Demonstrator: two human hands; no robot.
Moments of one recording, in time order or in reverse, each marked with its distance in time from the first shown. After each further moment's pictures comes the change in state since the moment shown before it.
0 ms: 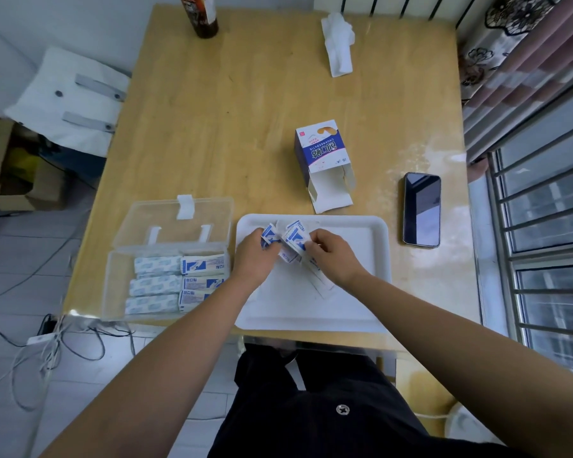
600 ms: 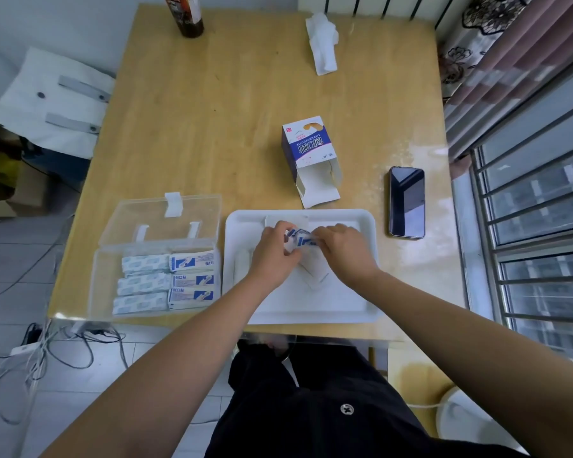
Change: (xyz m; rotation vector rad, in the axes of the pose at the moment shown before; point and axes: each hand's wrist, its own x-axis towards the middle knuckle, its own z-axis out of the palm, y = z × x) left_hand -0.020 0.019 0.030 0.145 -0.141 0.186; right_hand -0.003 0.026 -0.025 -0.874 0.192 -0.389
